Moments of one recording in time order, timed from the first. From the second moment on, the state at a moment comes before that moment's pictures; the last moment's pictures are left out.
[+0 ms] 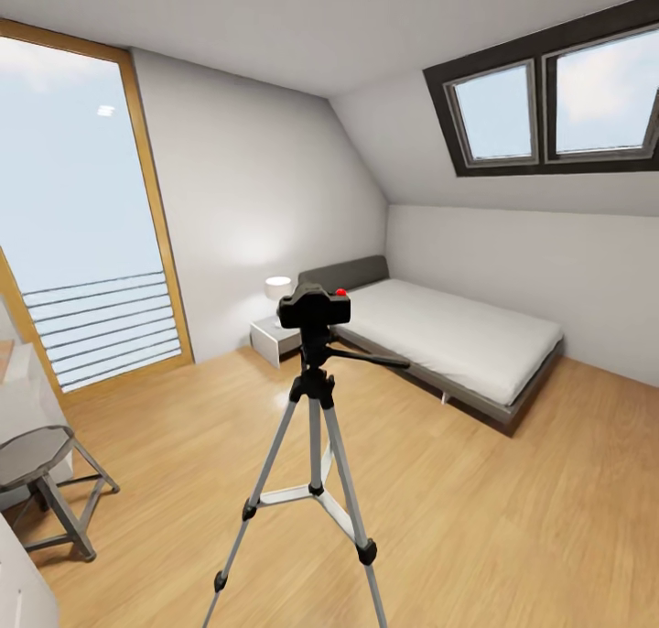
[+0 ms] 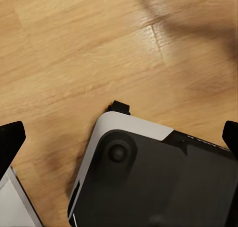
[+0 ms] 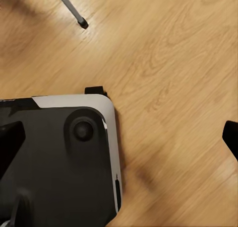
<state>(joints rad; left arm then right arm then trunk) -0.28 0.07 -0.42 0.00 0.77 0.03 0.04 -0.17 -0.11 0.16 0.03 -0.25 -0.13 0.05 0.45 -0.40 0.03</state>
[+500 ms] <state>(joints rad) -0.28 0.07 -0.42 0.00 0.77 0.03 0.04 -0.17 -0.11 0.16 0.03 -0.25 -0.13 0.05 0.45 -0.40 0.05</state>
